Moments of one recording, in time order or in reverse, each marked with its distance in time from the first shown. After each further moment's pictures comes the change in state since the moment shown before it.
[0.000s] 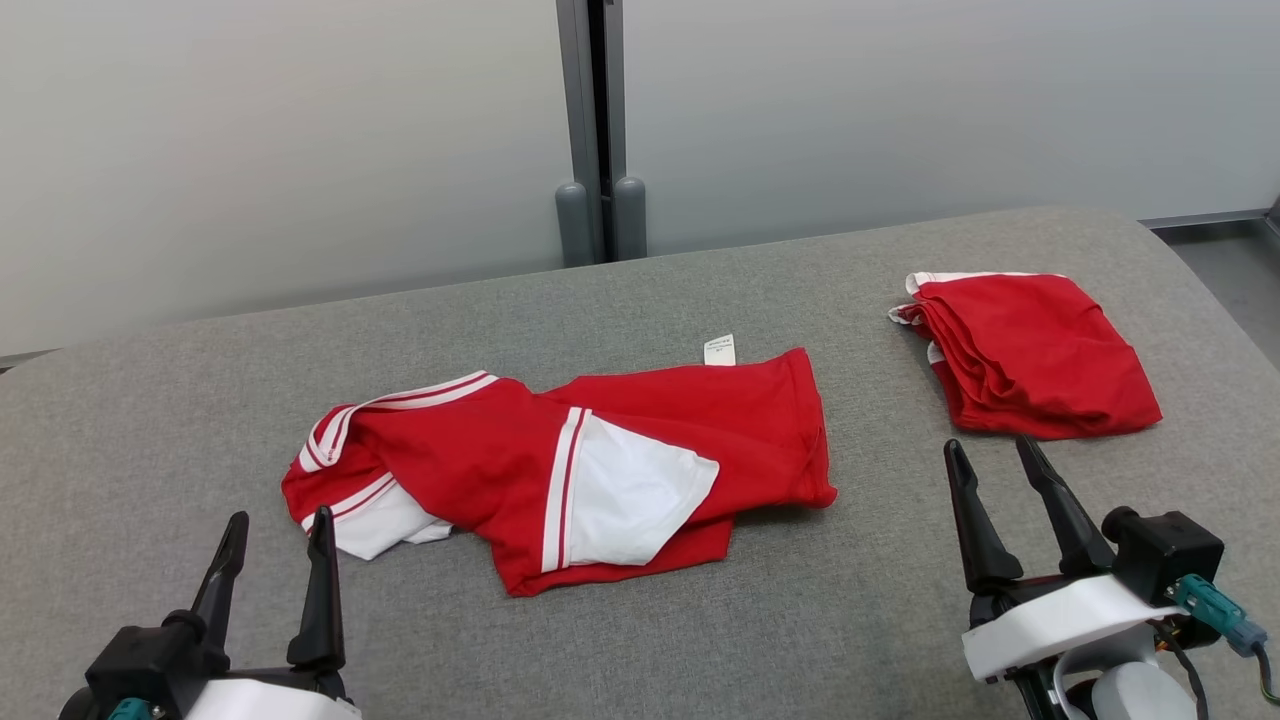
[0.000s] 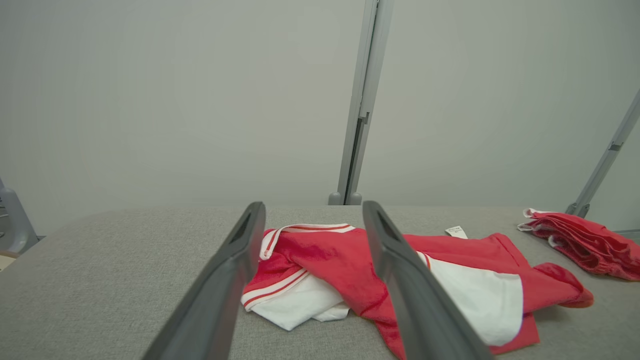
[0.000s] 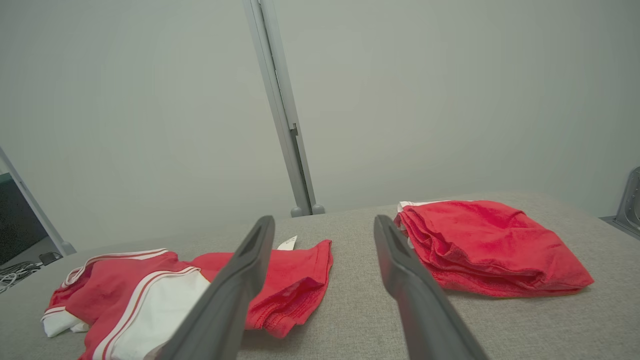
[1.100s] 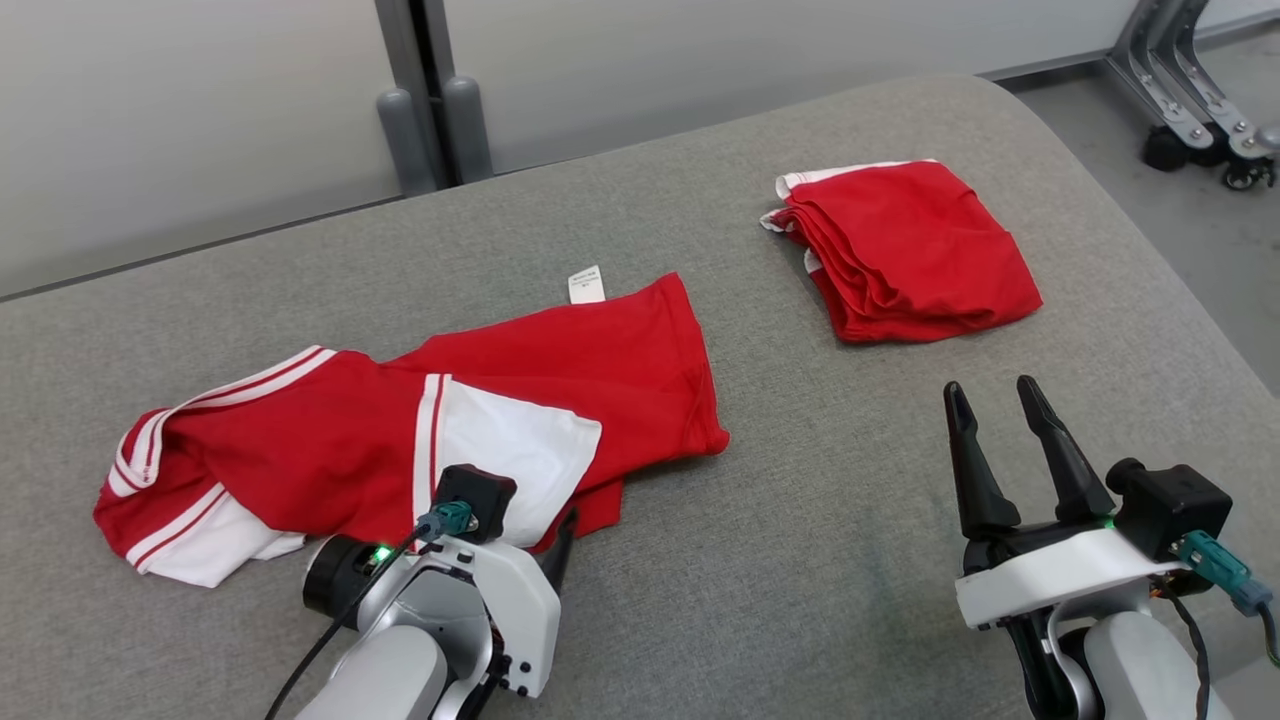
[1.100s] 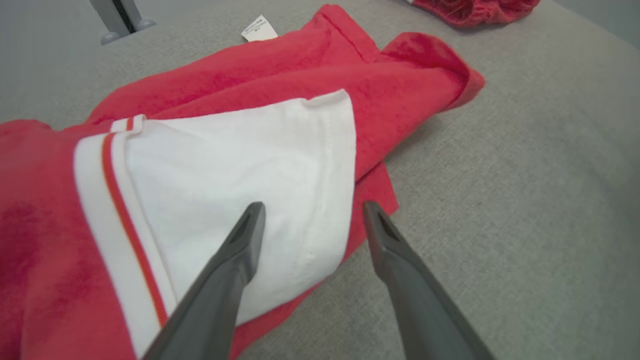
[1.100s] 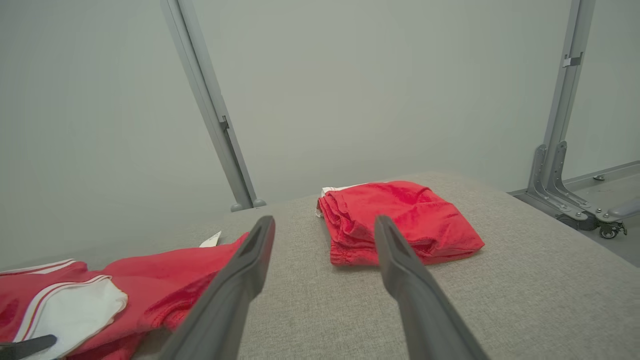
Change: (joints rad) left arm -0.414 -0.148 -0.368 0.384 0.087 -0.139 0.432; right arm -0.079 0.012 0.001 0.009 0.006 0.000 -0.028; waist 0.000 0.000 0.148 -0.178
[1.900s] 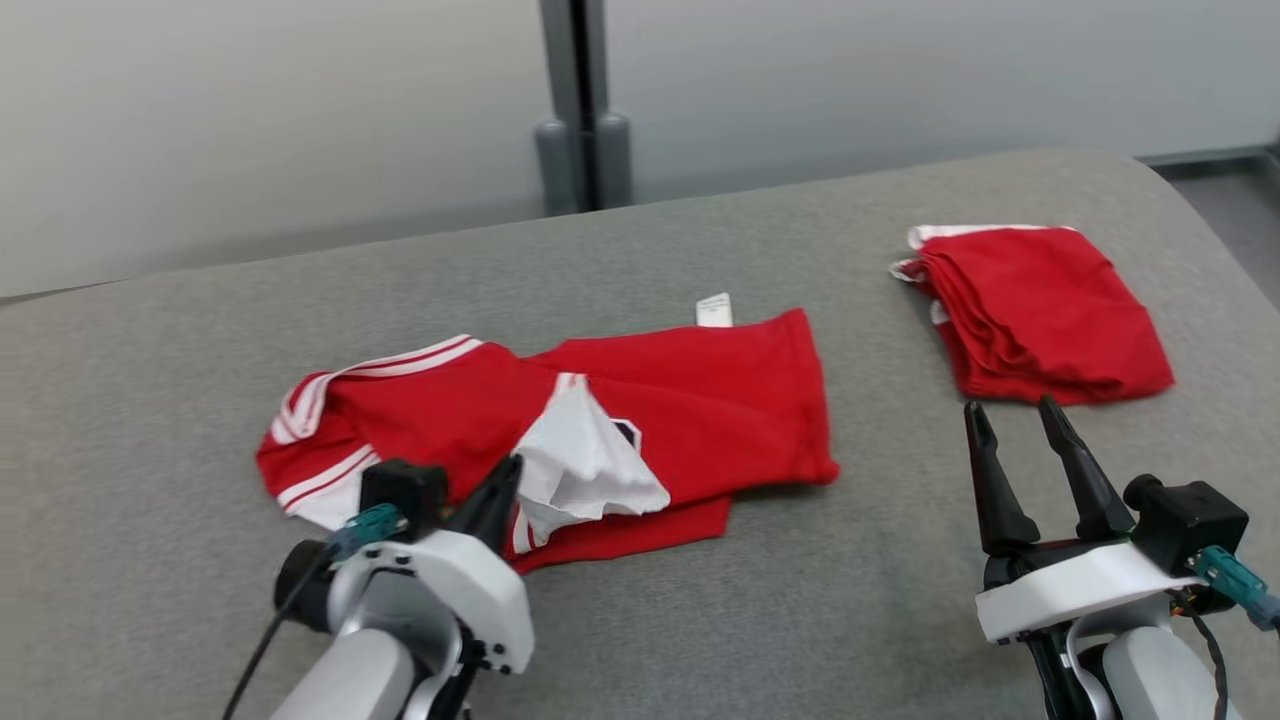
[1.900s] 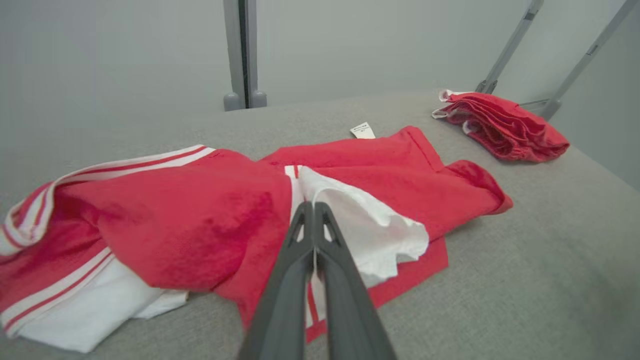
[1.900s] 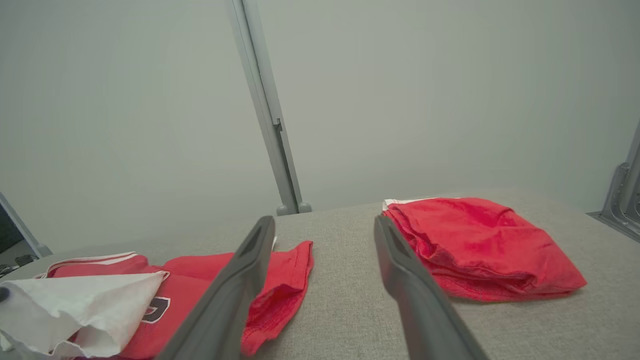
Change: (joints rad) left arm 0.033 -0.011 0.082 -0.053 -0.086 0.020 -0.132; right arm 0.018 -0.024 -0.011 0.028 0.002 0.000 -0.013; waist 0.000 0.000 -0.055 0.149
